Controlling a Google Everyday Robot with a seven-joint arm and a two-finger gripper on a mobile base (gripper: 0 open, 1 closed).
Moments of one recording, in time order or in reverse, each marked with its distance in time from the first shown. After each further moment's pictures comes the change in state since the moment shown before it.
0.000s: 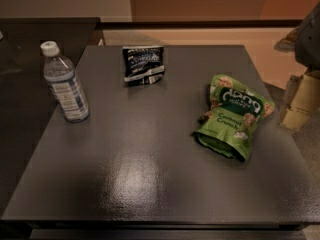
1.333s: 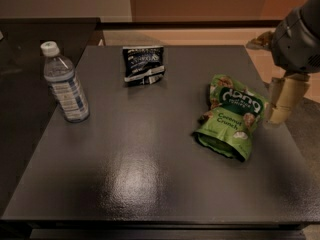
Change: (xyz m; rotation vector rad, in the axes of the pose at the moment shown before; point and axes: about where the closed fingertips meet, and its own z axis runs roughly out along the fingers) arm -0.021 -0.023 0.033 0.009 -0.086 -0.241
